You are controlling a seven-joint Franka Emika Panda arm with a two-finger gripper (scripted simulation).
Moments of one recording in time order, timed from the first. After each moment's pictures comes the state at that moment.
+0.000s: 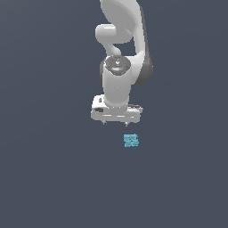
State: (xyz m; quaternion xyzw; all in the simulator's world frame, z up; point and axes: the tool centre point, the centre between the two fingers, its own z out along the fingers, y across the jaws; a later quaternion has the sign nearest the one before) arm 0.005 0.006 0.165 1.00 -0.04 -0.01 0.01
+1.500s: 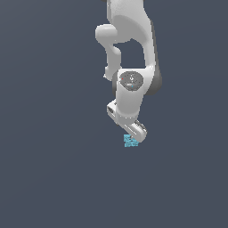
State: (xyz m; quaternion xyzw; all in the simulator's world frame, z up) arm 0.019 0.050 0.125 0.92 -0.40 -0.01 0.00
